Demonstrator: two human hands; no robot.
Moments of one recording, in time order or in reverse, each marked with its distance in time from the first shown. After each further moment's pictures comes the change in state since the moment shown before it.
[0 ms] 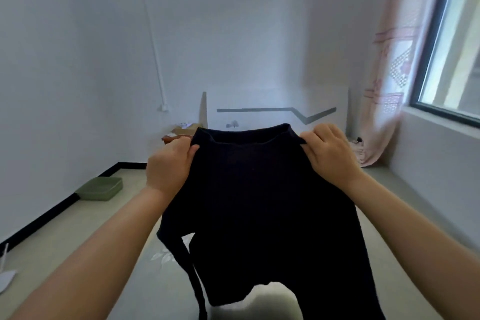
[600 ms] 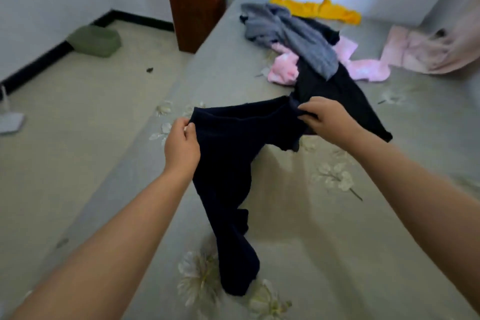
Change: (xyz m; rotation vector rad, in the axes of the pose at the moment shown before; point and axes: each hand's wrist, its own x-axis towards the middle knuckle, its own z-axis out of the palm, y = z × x) left_hand -0.229 -0.045 0.187 -0.416 -0.448 -1.258; right_hand -0.120 -0.002 0.283 0.411 -0.796 0.165
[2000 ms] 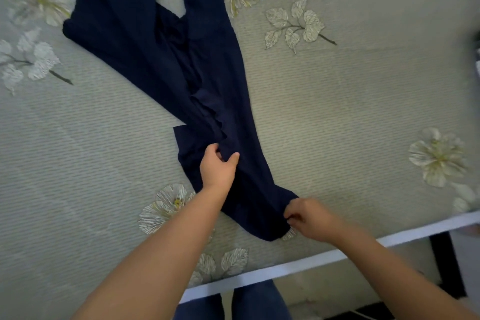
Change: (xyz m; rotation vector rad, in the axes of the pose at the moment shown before) left_hand -0.159 -0.188 0.164 0.240 -0.746 -0.464; right_hand -0.324 -0.042 0.214 0.443 -0.884 0.769
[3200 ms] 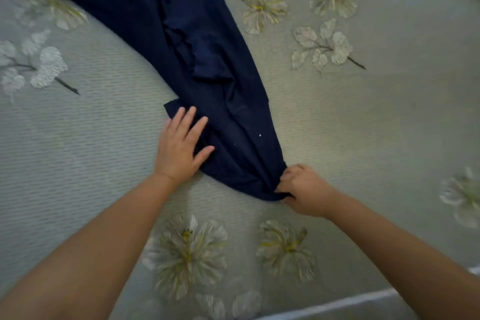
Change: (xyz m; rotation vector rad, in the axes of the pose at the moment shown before) left_hand 0.111 0.000 -0.092 0.863 0.029 0.880; right_hand 0.092 -0.033 -0.072 -0.504 0.060 -0.228
